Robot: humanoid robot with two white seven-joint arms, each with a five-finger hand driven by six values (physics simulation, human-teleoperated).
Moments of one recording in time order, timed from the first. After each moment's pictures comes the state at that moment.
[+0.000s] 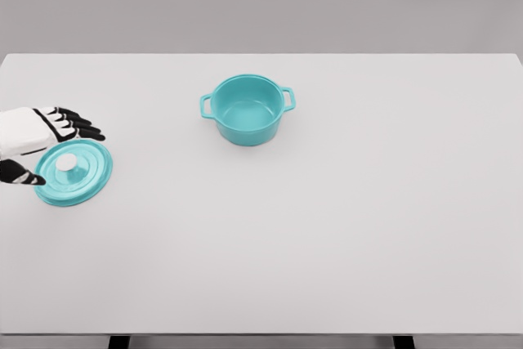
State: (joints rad) left arm -0.18 1.07 -0.14 -1.68 -0.19 -0.61 -0.61; right arm 0.06 0.00 -0.30 0.08 0.25 -0.01 0.09
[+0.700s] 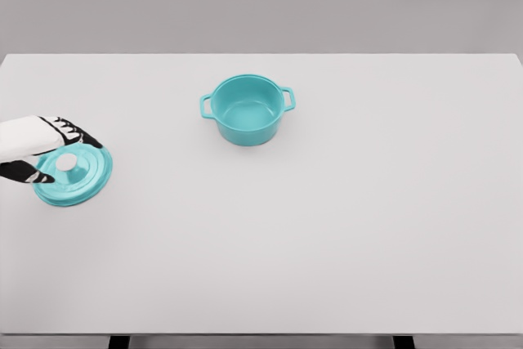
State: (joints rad) left arm -0.27 0.98 -0.23 -1.49 -0.31 -0.61 -0.61; right arm 0.06 0.00 -0.30 0.08 0.25 -0.01 0.09
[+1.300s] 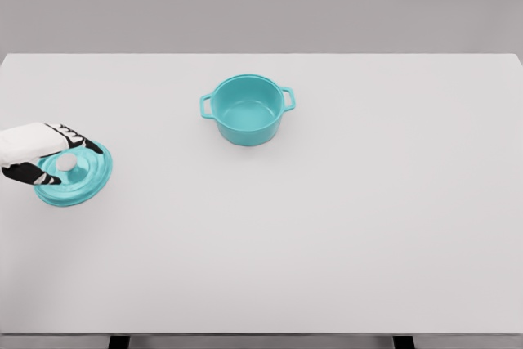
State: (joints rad) left arm -0.32 0.92 -0.28 -1.37 -0.35 -0.61 -0.61; right arm 0.06 0.00 -0.30 0.08 0.25 -0.01 0.09
